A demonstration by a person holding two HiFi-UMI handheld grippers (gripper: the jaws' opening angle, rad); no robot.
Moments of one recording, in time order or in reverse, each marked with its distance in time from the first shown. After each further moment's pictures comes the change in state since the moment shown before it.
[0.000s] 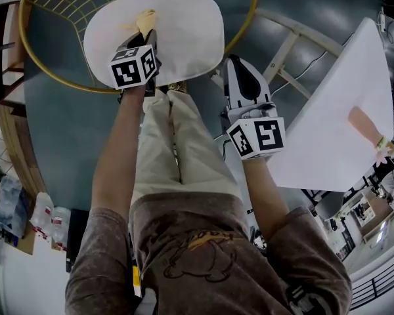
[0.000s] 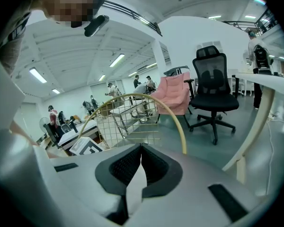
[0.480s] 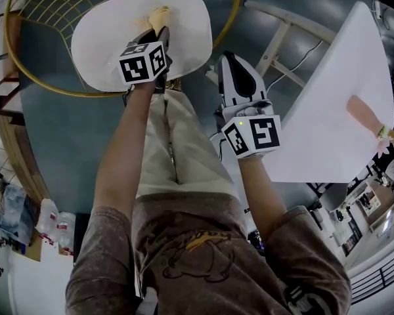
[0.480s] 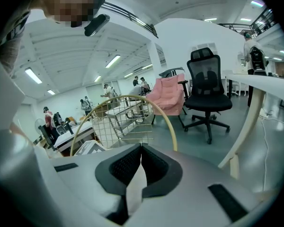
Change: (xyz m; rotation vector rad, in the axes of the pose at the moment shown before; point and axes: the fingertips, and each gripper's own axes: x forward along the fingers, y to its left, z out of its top) left arm 0.033 -0.066 -0.010 -0.023 0.012 -0.135; right arm -0.013 -0.017 -0.002 0.019 -0.014 -0.050
